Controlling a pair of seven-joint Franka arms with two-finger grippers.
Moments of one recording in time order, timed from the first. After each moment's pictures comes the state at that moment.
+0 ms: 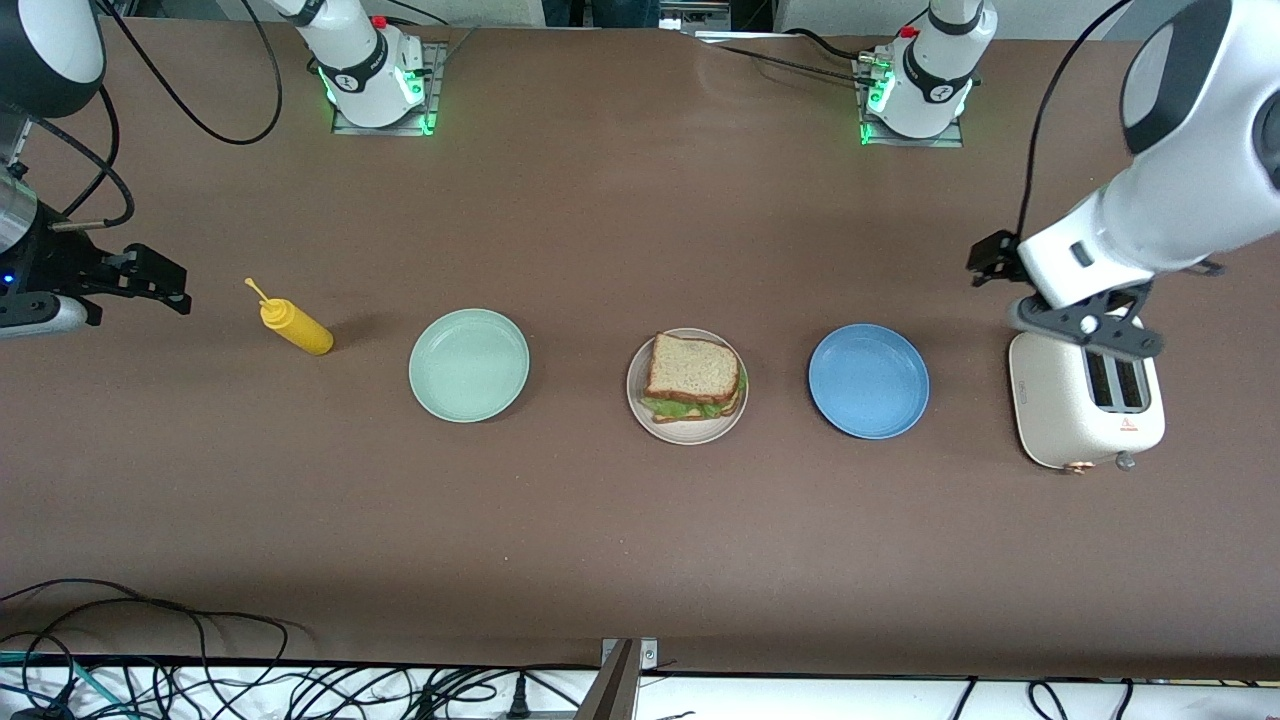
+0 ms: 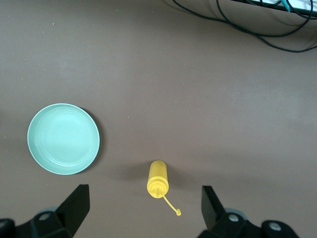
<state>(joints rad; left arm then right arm) 0.03 0.16 -0.23 -1.50 0.11 1.52 0.11 0.17 0.12 -0.18 -1.57 0.01 1.75 -0.16</state>
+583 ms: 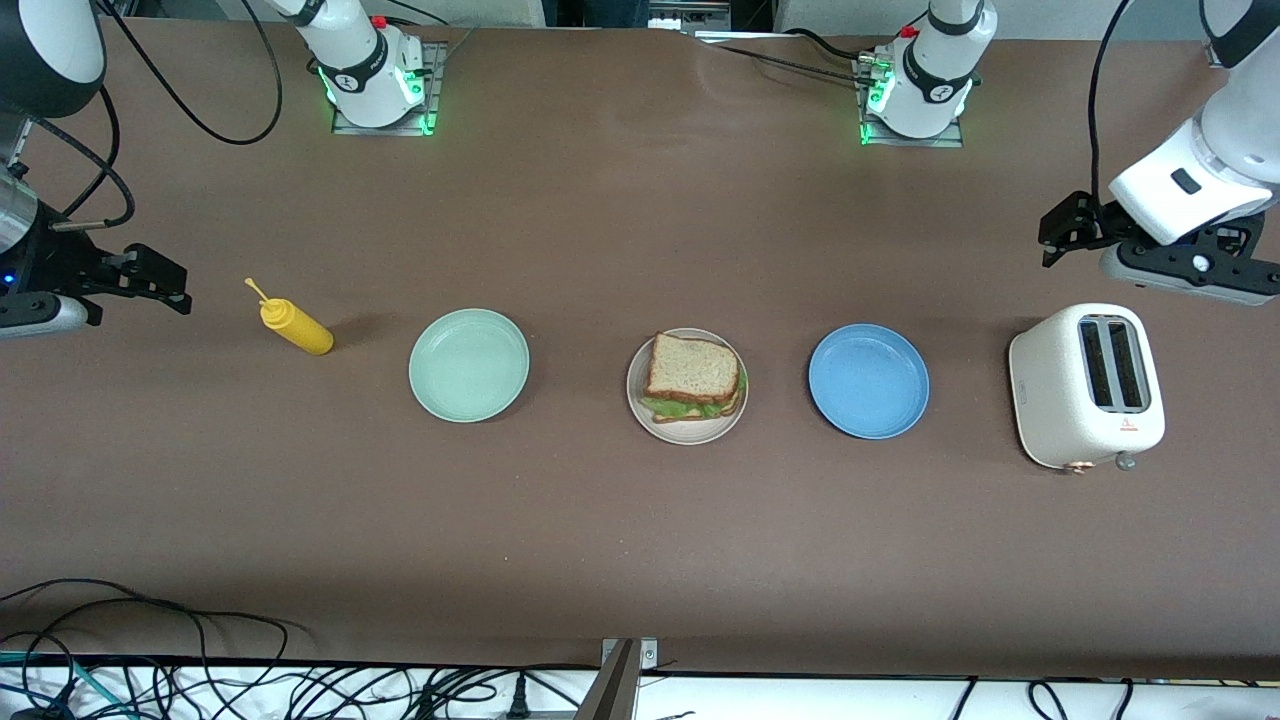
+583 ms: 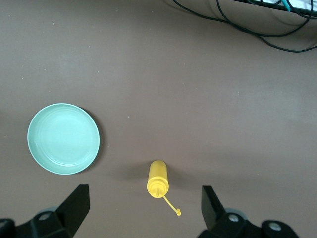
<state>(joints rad) 0.00 0.01 -0.09 -1.63 0.05 1.62 0.15 0.17 0.12 -0.18 -1.57 0.01 1.75 -0.16</state>
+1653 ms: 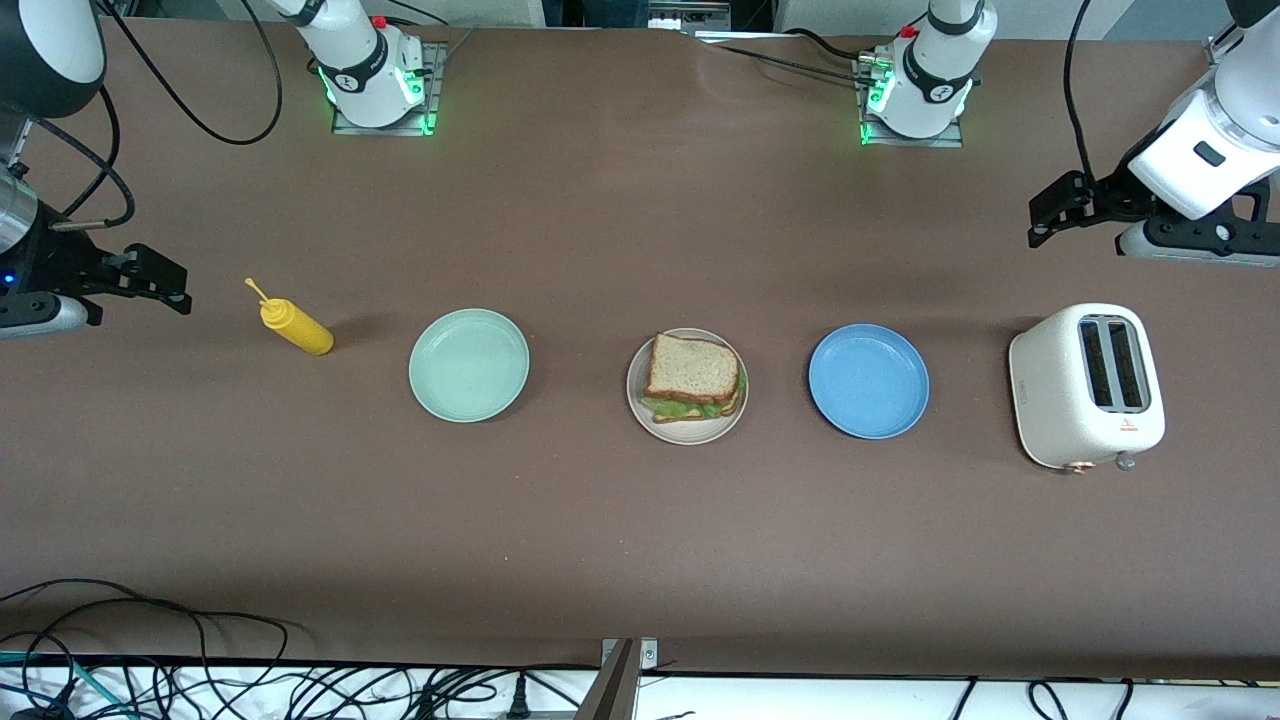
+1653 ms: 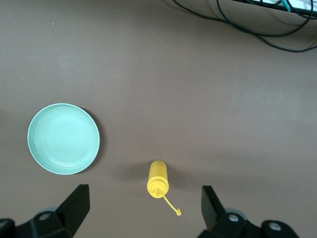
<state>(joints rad) -0.03 -0.05 -0.06 -1.68 -0.02 1.61 -0.03 0.17 0.12 -0.18 -1.57 0.01 1.75 -0.16</state>
